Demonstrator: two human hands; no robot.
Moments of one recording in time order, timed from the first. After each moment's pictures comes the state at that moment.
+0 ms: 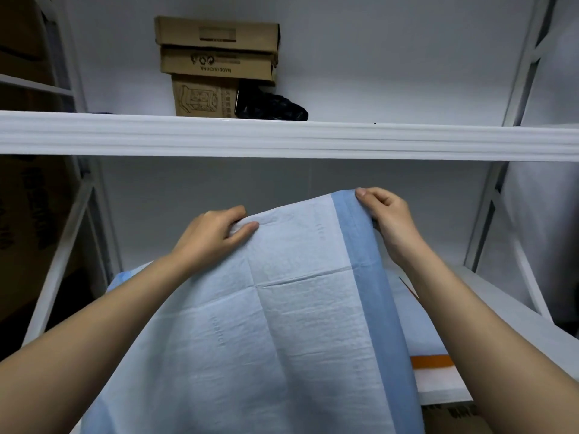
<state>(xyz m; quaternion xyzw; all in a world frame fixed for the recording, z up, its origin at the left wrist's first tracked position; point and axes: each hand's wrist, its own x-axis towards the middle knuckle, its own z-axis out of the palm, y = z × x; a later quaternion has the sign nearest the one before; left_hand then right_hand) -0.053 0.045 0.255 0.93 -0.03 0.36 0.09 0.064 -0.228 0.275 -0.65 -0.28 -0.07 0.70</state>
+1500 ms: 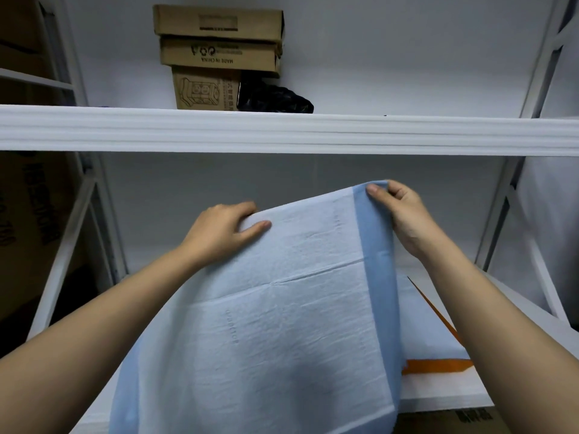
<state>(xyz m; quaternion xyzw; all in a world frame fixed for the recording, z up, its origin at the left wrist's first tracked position) -0.033 0.041 0.259 0.93 -0.02 0.37 0.06 0.103 -0.233 0.275 -0.63 -0.31 -0.03 0.71</state>
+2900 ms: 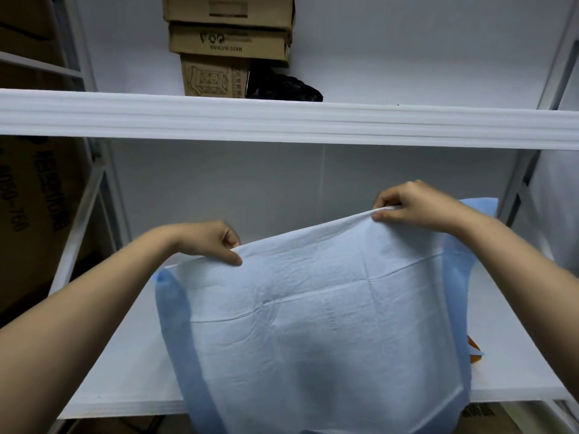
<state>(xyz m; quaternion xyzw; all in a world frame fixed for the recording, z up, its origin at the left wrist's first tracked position) -0.037 0.088 0.252 0.98 0.00 -0.04 0.19 0.108 -0.257 0.305 -0.88 -0.44 -0.13 0.14</state>
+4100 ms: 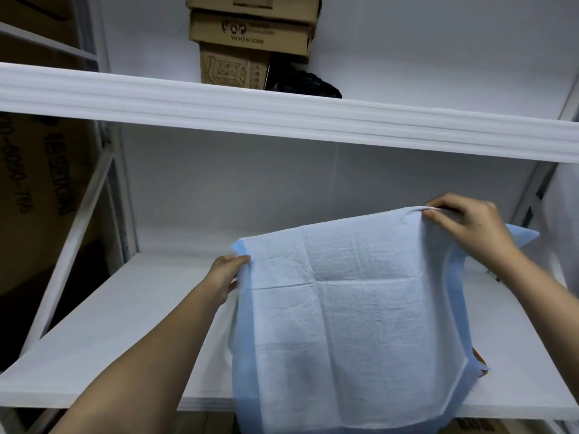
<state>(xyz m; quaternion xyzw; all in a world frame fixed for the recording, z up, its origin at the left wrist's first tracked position) 0.008 0.086 0.124 0.60 0.28 0.18 0.73 0.116 -0.292 0.269 -0.82 -0.39 -0.31 0.29</state>
